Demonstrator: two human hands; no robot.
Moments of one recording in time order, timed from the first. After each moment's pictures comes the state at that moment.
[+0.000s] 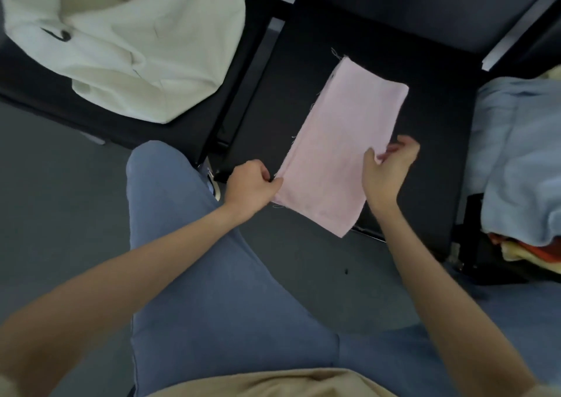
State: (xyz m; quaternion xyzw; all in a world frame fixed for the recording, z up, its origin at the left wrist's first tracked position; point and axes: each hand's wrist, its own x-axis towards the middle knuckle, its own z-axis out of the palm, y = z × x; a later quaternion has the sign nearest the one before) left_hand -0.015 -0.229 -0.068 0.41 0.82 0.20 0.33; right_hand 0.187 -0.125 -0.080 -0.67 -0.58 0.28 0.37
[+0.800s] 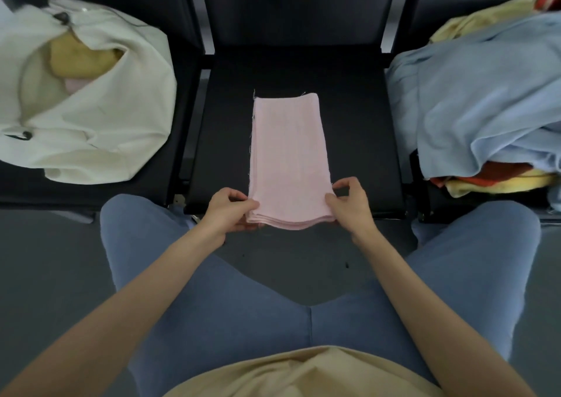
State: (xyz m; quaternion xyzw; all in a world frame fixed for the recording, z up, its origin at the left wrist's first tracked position) left_hand 0.026 -0.246 -0.026 0.23 0.73 0.31 0.57; right_hand 0.248 -0.219 -0.037 -0.69 -0.45 0.50 0.26
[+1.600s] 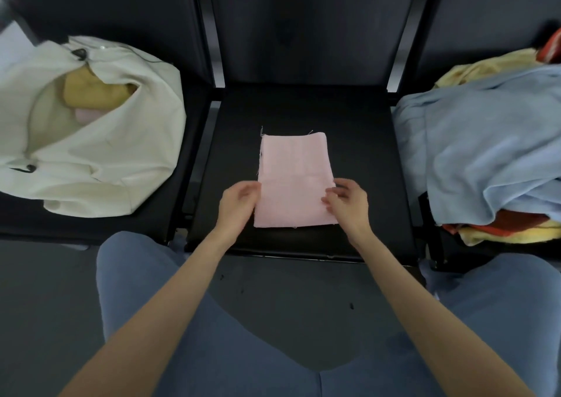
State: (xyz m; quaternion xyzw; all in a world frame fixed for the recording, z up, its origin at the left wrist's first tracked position) left_hand 0.016 -0.167 -0.049 0.38 0.70 0.40 0.45; right_hand 0.225 -0.140 -0.047 -0.67 -0.45 0.48 0.34
